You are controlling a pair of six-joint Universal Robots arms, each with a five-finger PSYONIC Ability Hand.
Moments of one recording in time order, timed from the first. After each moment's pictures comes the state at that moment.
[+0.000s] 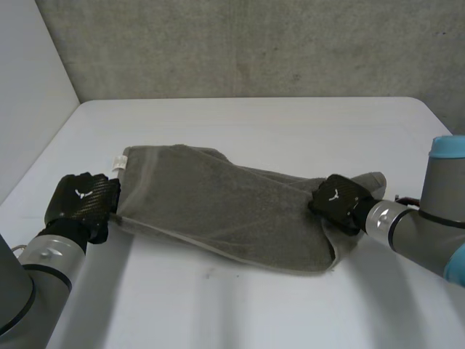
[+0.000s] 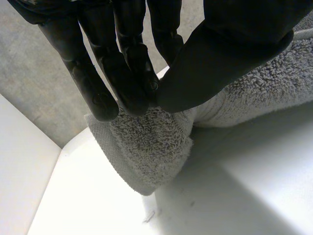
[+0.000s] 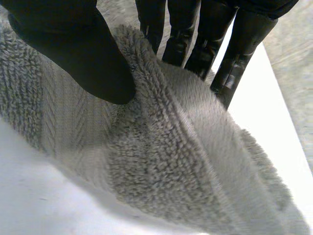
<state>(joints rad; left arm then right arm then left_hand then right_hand) 4.40 -1.61 -2.07 3.49 -1.63 3.50 1.80 -1.02 1.51 0.07 1.12 2.06 1.20 1.22 1.22 1.22 1.04 0.97 1.17 1.18 1.19 0.97</state>
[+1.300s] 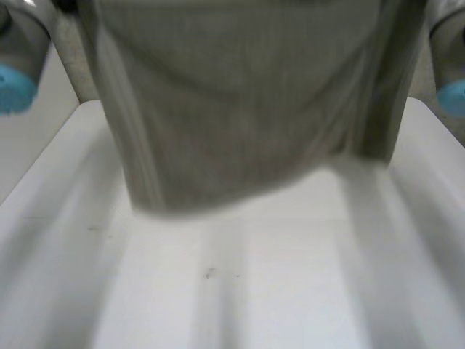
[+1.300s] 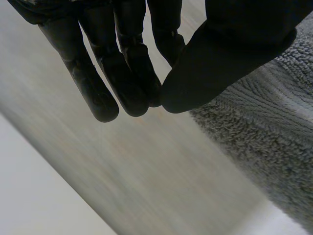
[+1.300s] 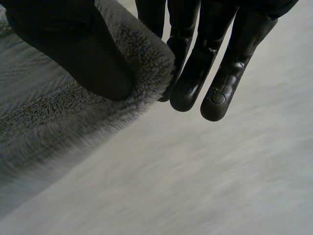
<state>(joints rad) 4.44 -2.29 -0.30 2.85 -1.60 3.60 1.85 -0.97 0.59 -0.07 1.58 2.37 1.21 1.22 1.22 1.22 1.04 0.97 1.17 1.18 1.19 0.98</state>
